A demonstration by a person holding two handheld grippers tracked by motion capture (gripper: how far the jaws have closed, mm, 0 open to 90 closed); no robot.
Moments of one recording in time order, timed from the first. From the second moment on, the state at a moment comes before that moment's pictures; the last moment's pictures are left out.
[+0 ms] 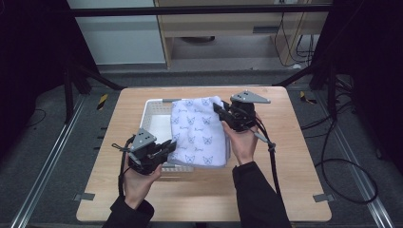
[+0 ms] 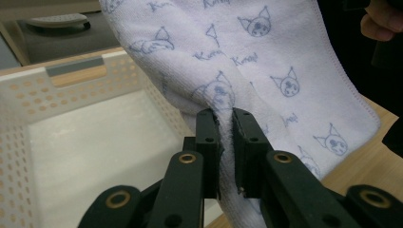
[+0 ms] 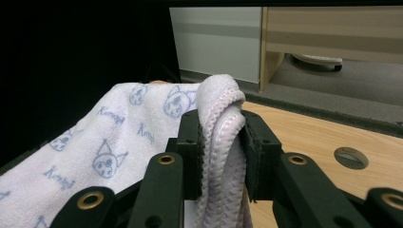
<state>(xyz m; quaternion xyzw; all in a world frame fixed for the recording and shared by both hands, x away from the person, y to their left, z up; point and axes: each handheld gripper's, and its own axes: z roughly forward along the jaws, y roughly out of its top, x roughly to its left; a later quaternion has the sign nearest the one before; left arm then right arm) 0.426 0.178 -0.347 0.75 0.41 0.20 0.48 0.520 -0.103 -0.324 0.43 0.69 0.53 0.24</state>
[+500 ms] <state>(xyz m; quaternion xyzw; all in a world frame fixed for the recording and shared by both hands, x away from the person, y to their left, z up) 0.433 0.206 -0.345 0.73 0.43 0.22 0.48 0.541 -0.064 -0.317 0.41 0.70 0.54 0.24</state>
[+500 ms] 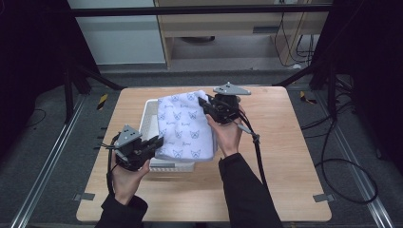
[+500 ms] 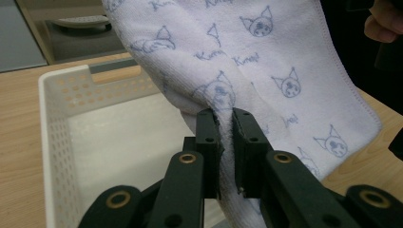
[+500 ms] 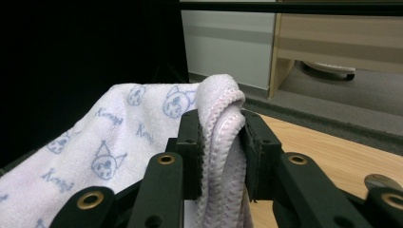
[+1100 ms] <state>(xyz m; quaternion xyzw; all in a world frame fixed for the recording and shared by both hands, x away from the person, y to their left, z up) 0.446 0.237 -0.348 0.72 0.47 0.24 0.46 0.563 -0.022 -0.325 0.39 0.71 0.54 0.22</state>
